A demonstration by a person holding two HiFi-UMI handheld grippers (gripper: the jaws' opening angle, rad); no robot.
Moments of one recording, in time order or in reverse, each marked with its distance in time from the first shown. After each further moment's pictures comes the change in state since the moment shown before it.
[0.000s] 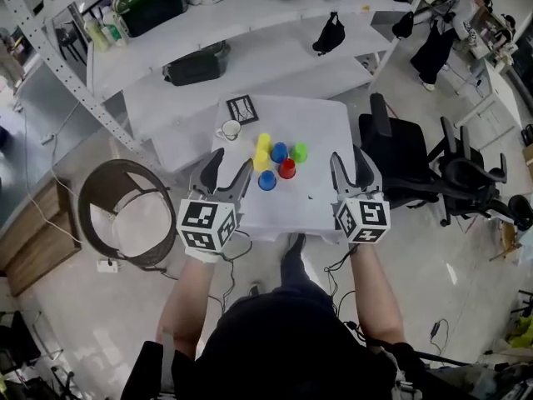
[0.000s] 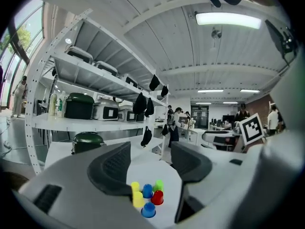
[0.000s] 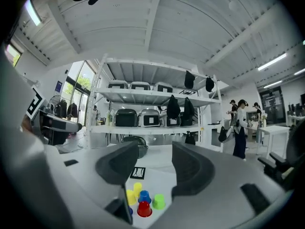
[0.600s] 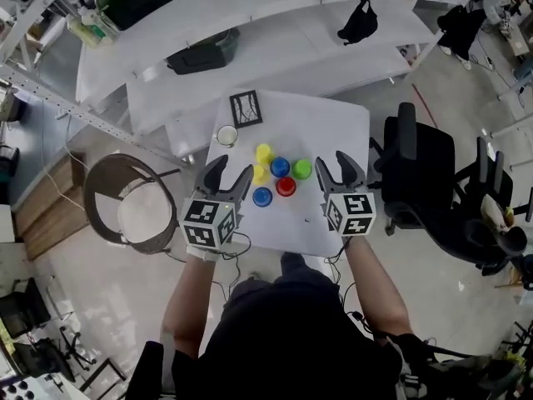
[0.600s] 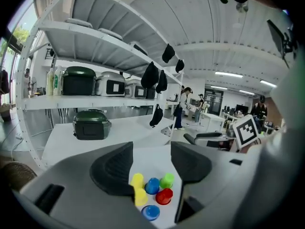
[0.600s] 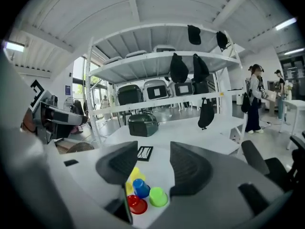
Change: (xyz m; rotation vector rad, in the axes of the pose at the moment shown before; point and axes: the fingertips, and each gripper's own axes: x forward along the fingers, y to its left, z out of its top) left arm 0.165 0.041 -0.065 -0.074 0.262 0.136; right arm 0.184 -0.058 -0.123 0.104 0.274 0.255
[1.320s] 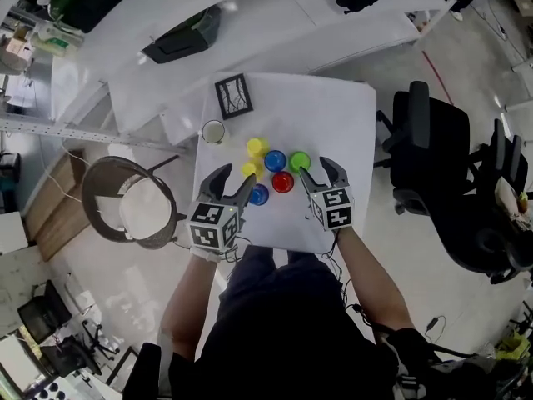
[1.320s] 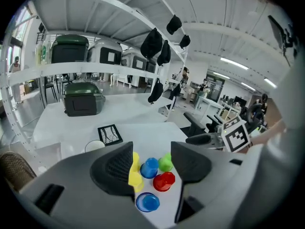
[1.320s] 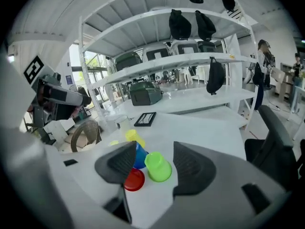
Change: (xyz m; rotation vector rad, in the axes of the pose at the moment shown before) left arm 0.084 0.008 -0.090 -0.034 0.260 -0.050; right arm 0.077 -0.008 -0.144 0.034 0.310 0.092
